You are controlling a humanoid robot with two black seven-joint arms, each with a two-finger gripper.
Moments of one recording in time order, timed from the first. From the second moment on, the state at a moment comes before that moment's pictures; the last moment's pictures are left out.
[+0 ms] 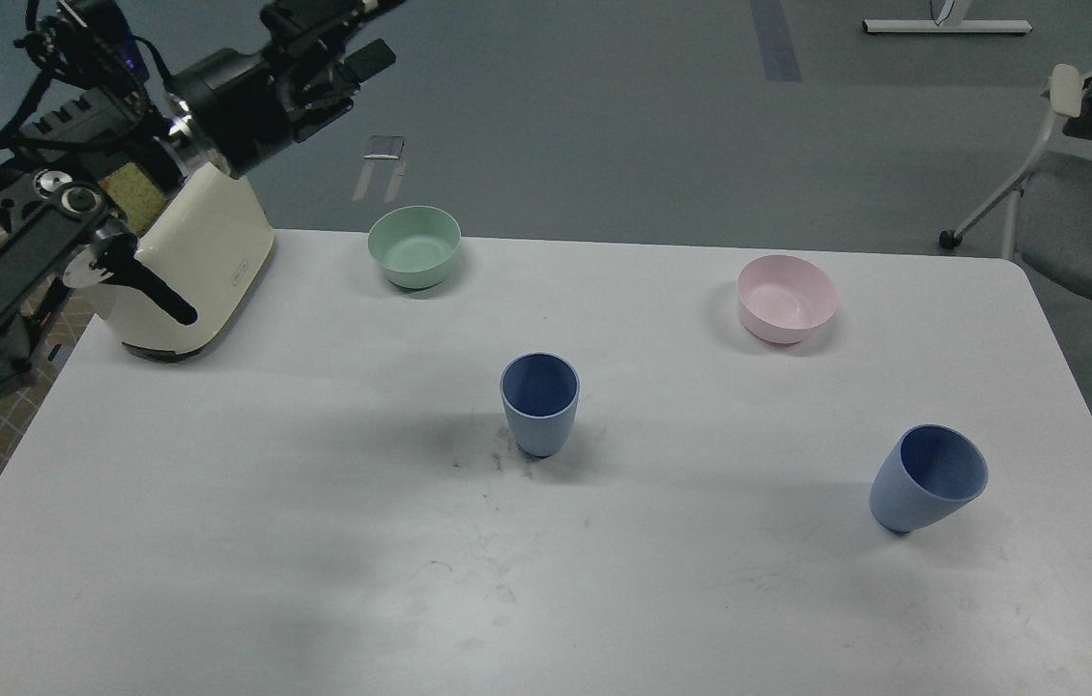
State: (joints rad) left arm -0.75 0.57 -1.02 -1.08 0.81 -0.38 -0.31; right arm 0.32 -0.77 1.56 1.29 -1.19 0.49 0.11
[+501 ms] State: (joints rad) left arm -0.65 0.56 -1.10 -1.02 0.50 -0.37 -0.31; right arm 0.10 -1.02 1.35 1.59 -1.83 0.49 0.24
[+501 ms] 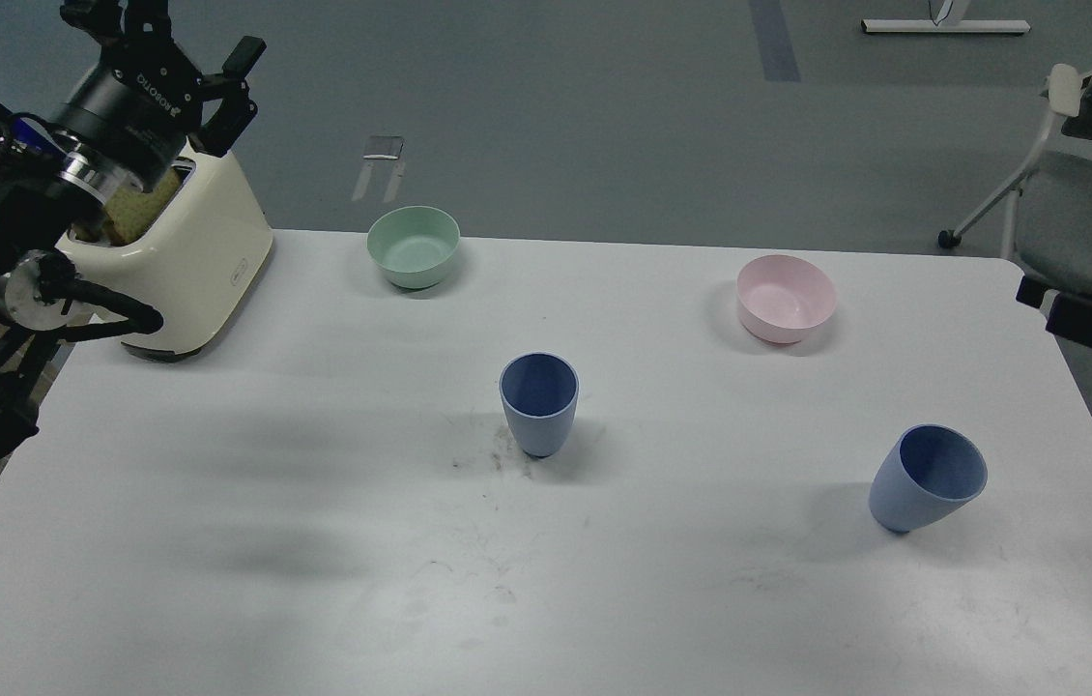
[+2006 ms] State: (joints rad) left arm -0.65 0.51 -1.09 -1.00 0.50 -0.37 -0.31; right arm 0.01 -0.78 1.24 1.55 -2.09 0.49 0.17
